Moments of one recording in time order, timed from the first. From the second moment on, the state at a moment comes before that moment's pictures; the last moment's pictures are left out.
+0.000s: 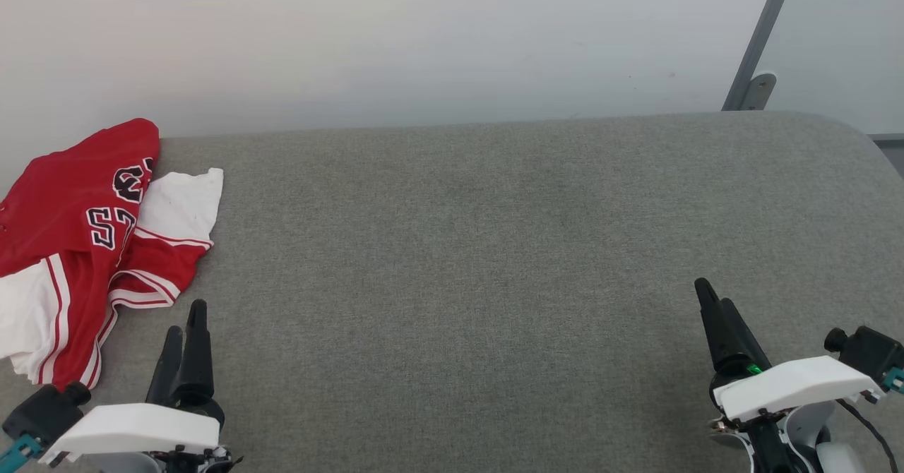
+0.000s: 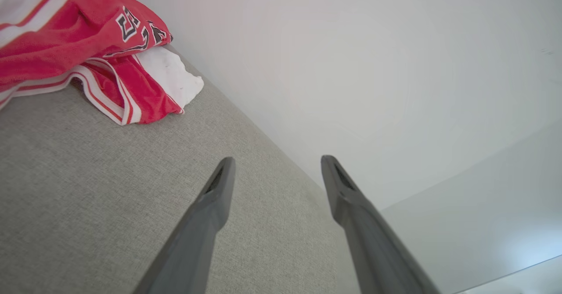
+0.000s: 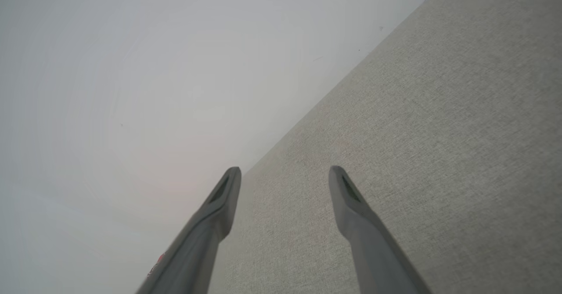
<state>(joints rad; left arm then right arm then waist) -0.01 0.13 0.06 0.14 -1.00 -0.06 -0.06 -0.09 -0.07 -0.03 0.26 0.98 0.13 0.03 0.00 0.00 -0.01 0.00</state>
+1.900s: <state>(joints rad) 0.05 0.15 0.08 0.08 -0.41 -0.12 -0.21 -0.07 -0.06 -0.01 0.19 0.41 0.13 -0.02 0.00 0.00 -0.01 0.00</state>
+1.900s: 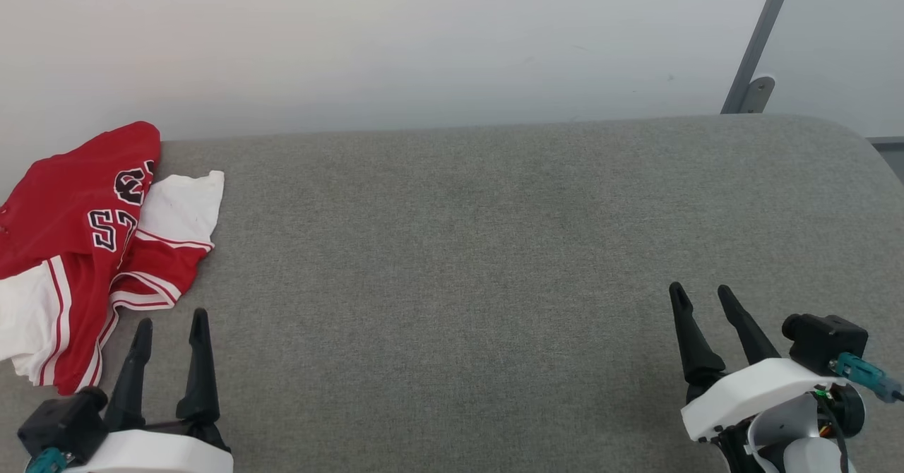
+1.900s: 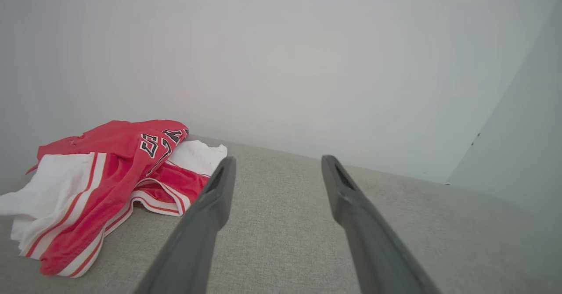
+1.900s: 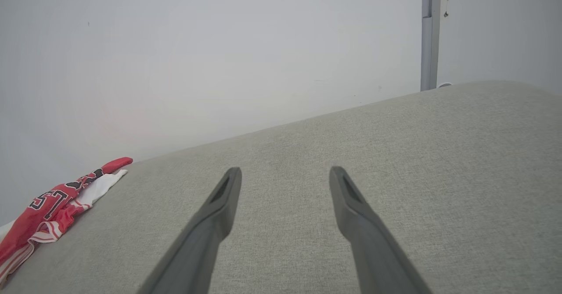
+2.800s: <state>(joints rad) 0.07 0.20 0.05 0.10 -0.29 -0.13 -0.26 -0.06 -0.06 0.00 0.19 0.22 0.13 -0.06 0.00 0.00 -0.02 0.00</state>
